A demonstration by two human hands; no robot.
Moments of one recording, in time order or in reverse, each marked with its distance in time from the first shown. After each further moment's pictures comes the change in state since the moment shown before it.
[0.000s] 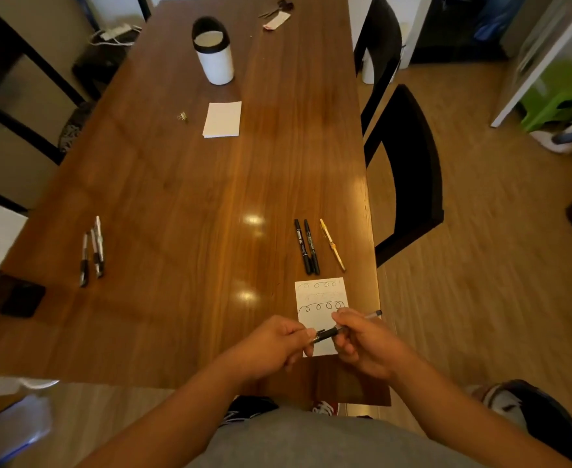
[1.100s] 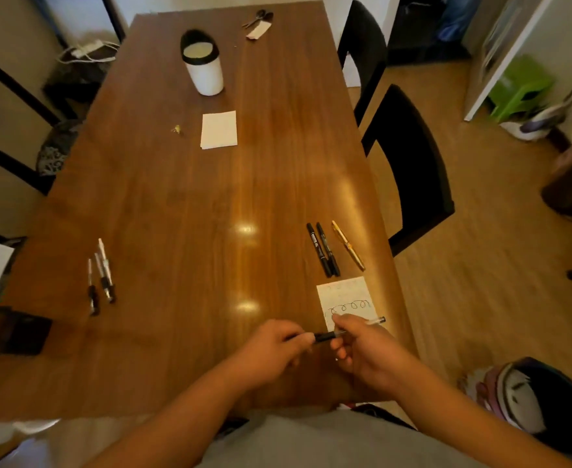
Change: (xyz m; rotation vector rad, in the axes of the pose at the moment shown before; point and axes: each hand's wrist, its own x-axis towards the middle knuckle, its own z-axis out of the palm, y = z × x) left_hand -0.017 -0.034 -0.061 0.253 0.040 0.077; right_hand 0.010 0.023 0.076 0.026 0.219 -0.010
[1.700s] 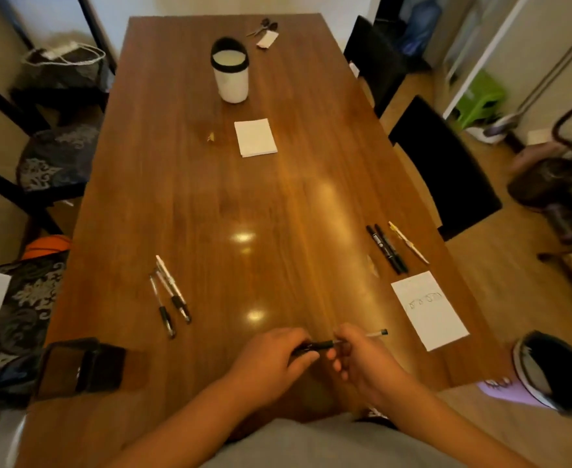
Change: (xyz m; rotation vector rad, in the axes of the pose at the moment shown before) left_hand -0.070 -0.109 -0.165 0.501 0.074 0.437; right_hand 0.031 0.058 0.215 0.026 0.231 -0.091
